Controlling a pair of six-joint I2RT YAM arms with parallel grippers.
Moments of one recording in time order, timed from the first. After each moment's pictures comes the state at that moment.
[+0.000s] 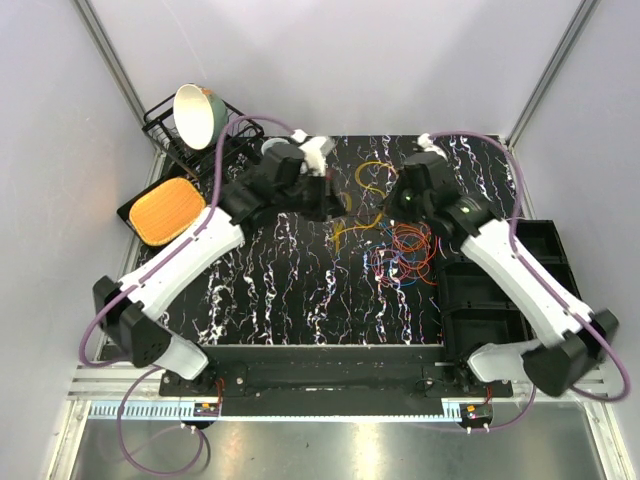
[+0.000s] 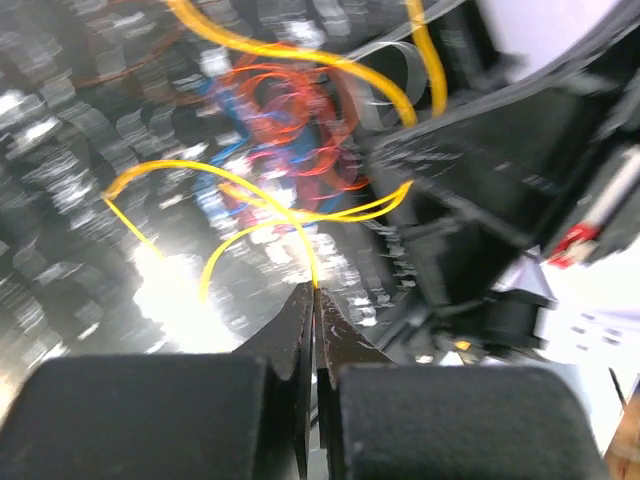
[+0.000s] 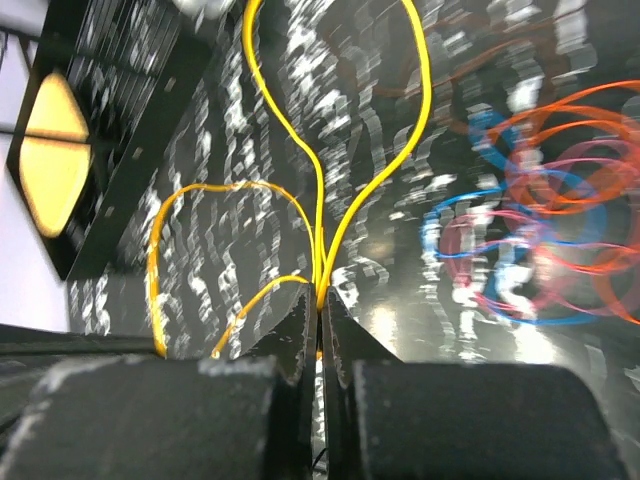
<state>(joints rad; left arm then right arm) -0.70 1.48 1.50 -0.57 0.28 -0.52 0.57 1.33 1.39 -0.70 0.13 0.73</state>
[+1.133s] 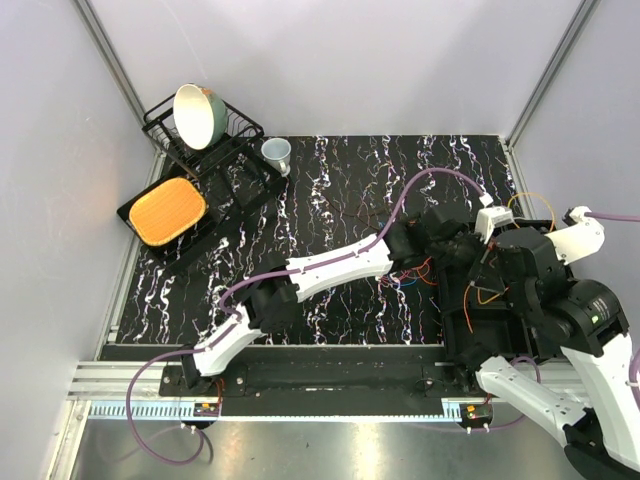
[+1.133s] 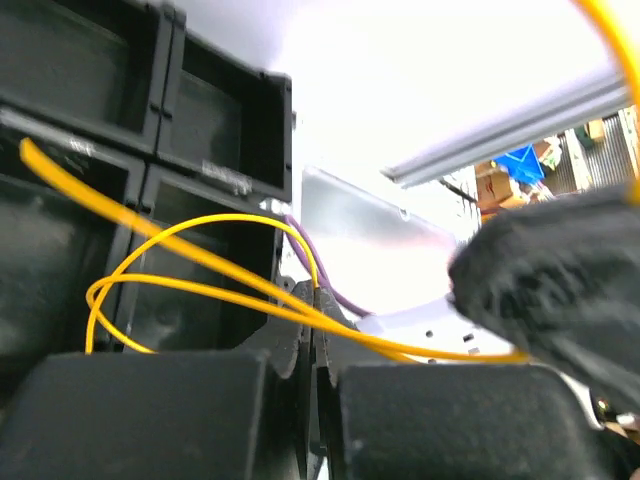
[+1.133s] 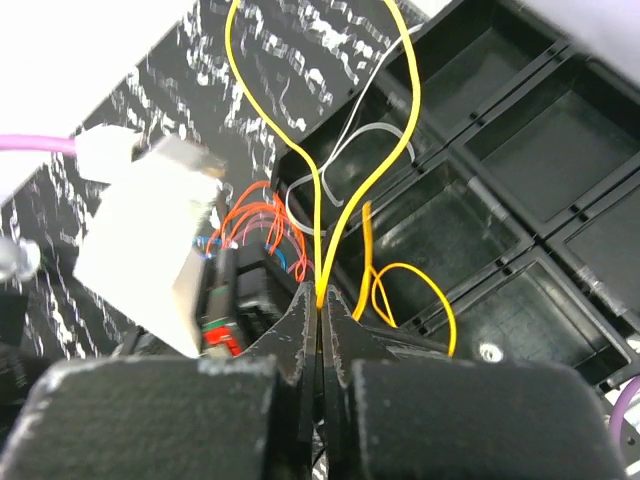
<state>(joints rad) -1.17 2.33 2.22 -0.20 0.64 -0.61 0.57 0.77 1.35 -1.33 0.84 1.02</state>
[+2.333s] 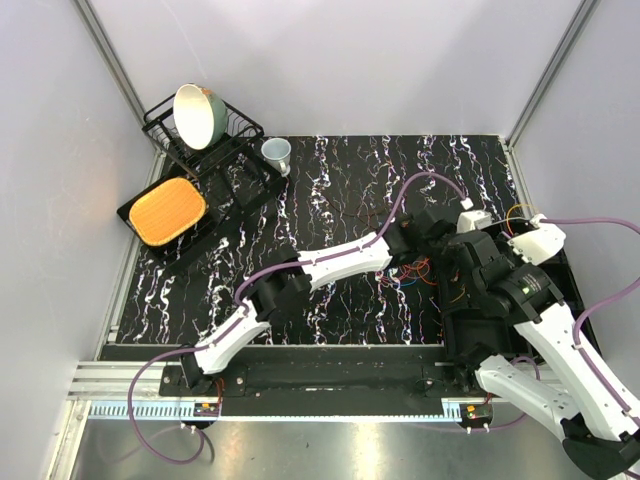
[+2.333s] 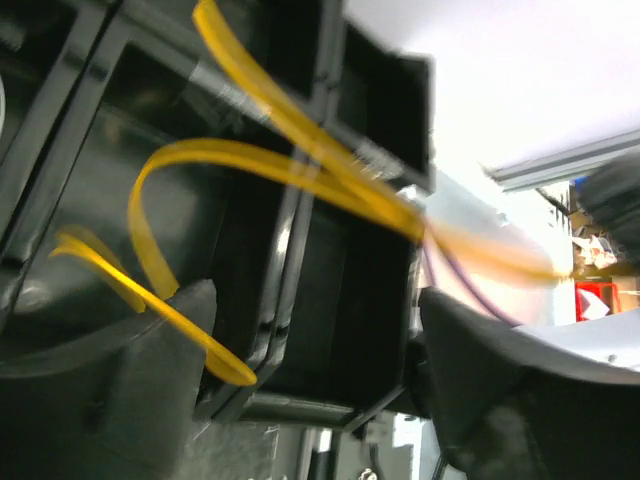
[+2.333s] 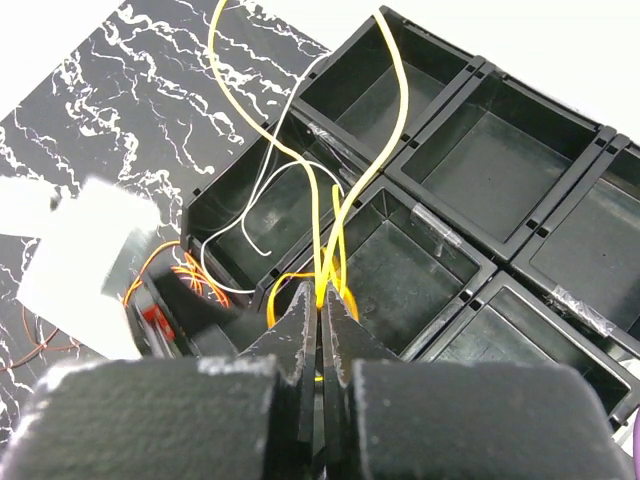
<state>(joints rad) -1.11 2.42 2.17 -0.18 0.59 -0.53 0.56 0.81 1.03 -1.19 1.07 1.14</state>
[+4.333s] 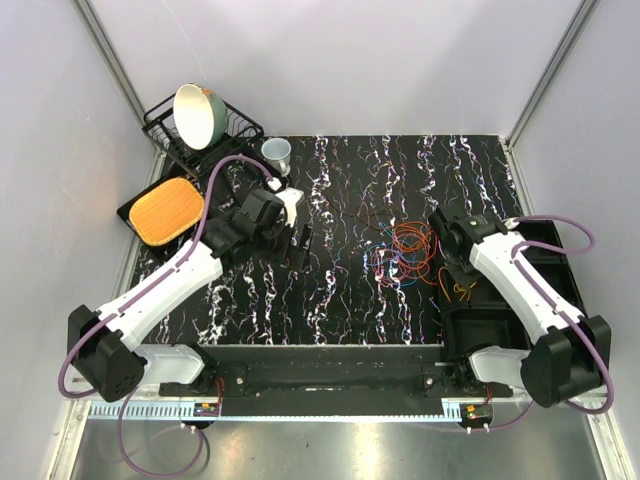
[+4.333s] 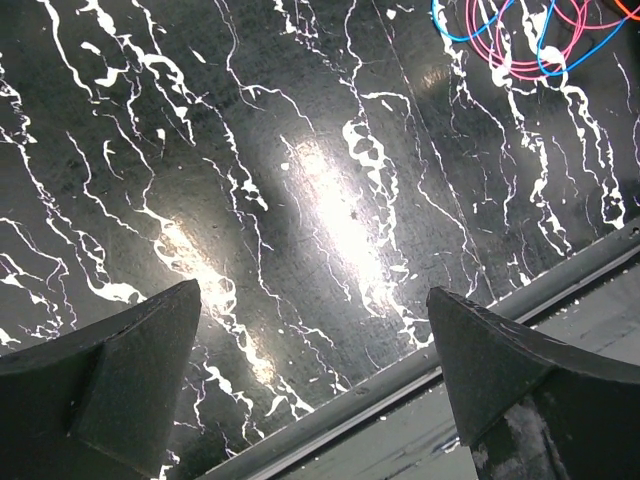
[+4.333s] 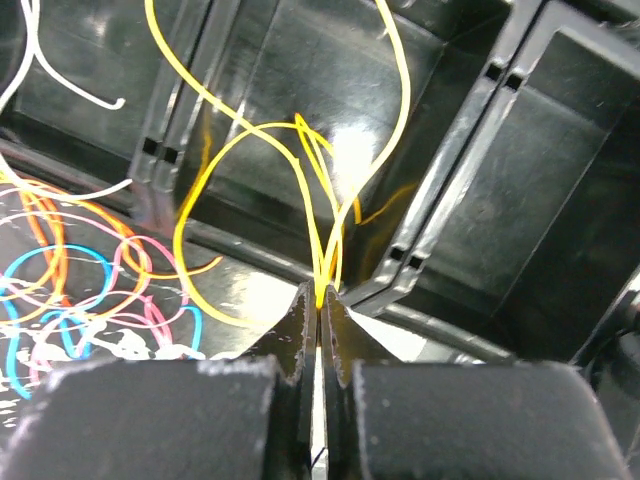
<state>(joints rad) -0.66 1.27 1.13 -0.73 0.05 -0.26 0.33 1.25 1.03 -1.31 0.58 1.47</state>
